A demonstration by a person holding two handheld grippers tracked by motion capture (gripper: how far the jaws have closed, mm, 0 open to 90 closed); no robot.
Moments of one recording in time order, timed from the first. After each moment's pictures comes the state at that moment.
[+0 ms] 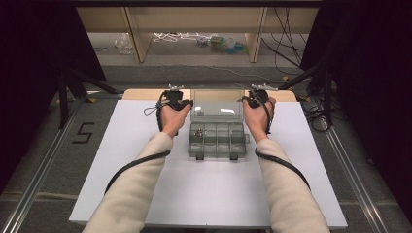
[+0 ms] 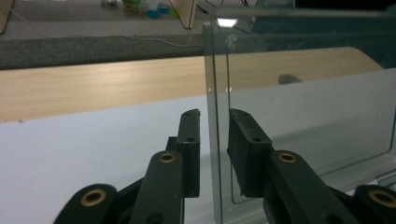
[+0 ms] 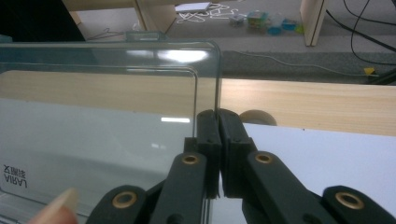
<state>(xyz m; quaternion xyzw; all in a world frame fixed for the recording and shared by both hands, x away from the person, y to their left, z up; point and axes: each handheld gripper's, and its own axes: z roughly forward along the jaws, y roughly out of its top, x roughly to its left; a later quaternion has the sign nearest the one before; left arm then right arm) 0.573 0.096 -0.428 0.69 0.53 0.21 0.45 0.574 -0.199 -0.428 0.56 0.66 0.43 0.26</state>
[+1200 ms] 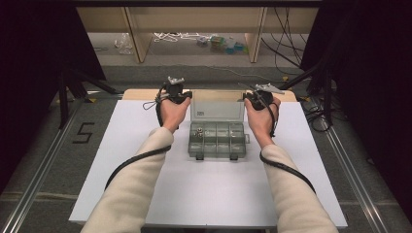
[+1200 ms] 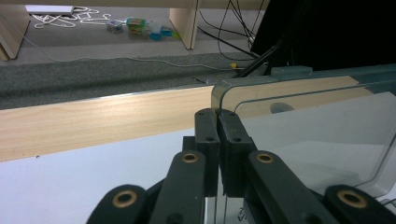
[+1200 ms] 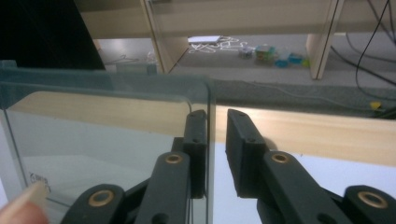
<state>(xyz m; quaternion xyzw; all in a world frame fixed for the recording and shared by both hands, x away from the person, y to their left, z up) 0.570 0.090 -0.402 0.68 0.52 0.23 0.47 0.555 -0.204 -0.412 0.52 0.65 0.48 0.28</state>
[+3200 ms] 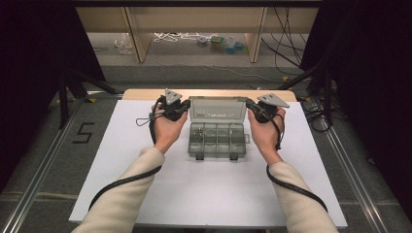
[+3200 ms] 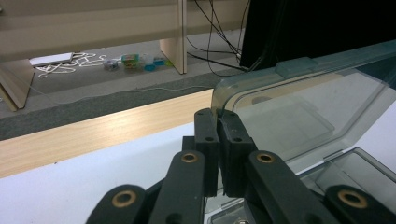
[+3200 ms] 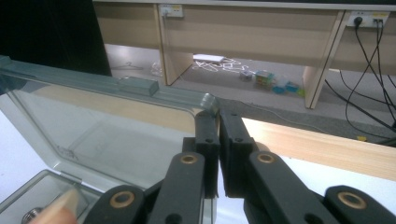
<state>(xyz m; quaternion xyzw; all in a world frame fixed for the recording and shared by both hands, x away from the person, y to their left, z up) 0.510 0.100 -0.406 0.70 0.42 0.30 0.49 0.498 -0.205 -0.404 0.46 0.66 0.49 0.33</state>
